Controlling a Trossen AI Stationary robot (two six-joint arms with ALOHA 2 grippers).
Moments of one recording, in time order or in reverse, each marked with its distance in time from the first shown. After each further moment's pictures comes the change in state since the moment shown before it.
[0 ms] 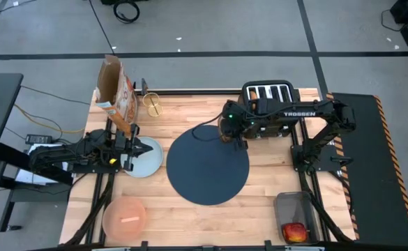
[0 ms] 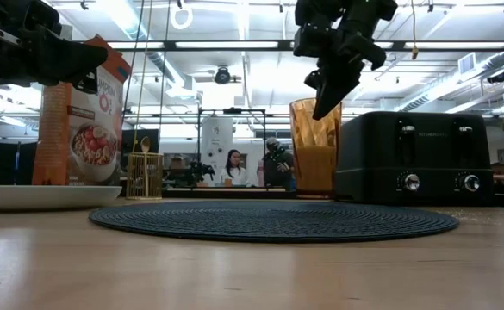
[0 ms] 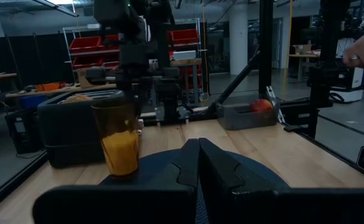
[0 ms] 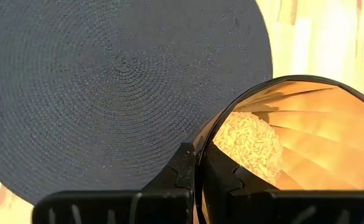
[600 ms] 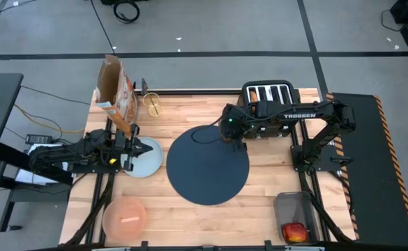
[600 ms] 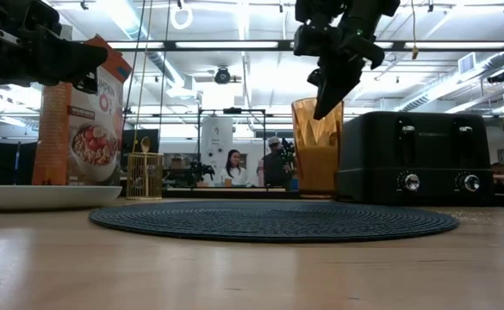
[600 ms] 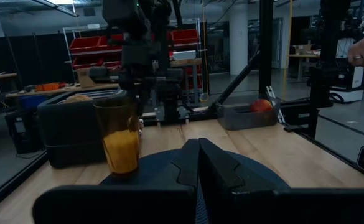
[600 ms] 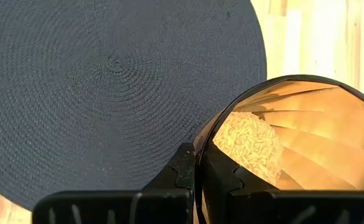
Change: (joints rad) left arm 0.000 0.000 0.000 0.000 0.000 0.000; right arm 0.039 0.000 0.000 -0.014 0.076 0.084
